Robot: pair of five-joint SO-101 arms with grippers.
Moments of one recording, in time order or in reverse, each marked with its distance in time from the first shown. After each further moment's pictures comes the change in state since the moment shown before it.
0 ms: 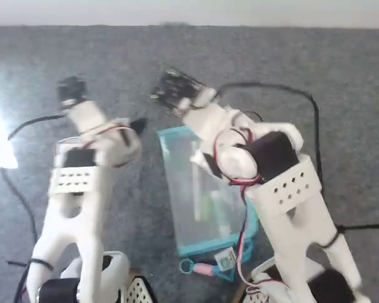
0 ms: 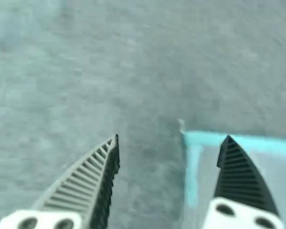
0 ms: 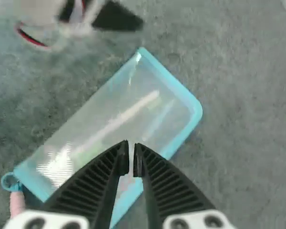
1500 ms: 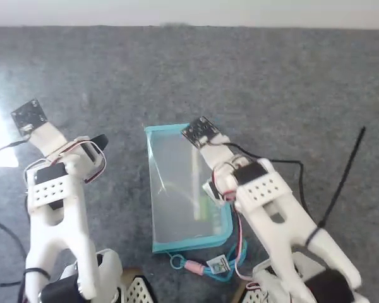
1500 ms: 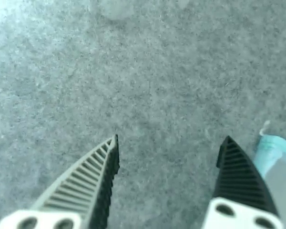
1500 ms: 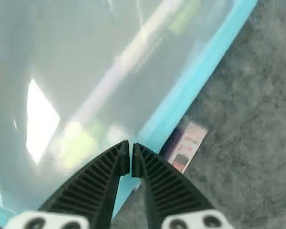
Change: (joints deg) left arm -16.7 -0.3 7.6 -2.5 -4.0; right arm 2.1 3.3 41.5 -31.2 -10.1
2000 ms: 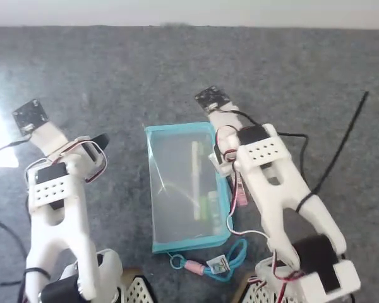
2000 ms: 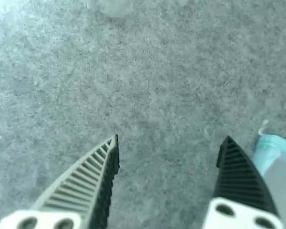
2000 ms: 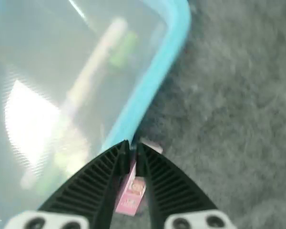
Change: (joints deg) left arm 0.5 0.0 0.1 -0.4 0.0; right arm 7.4 13.3 -18.2 7.6 -3.3
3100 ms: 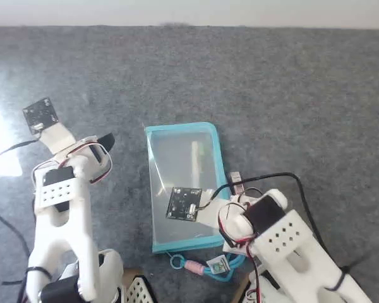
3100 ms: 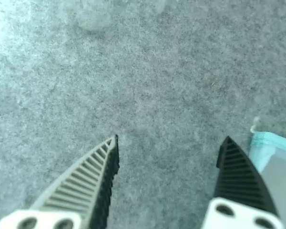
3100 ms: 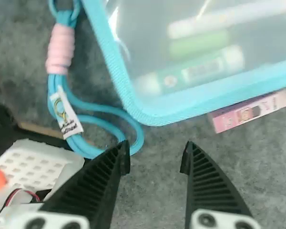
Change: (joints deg) left arm 2.0 0.0 3.6 -7.0 -2.8; right arm -17.7 -39.8 24.3 27.1 30.7
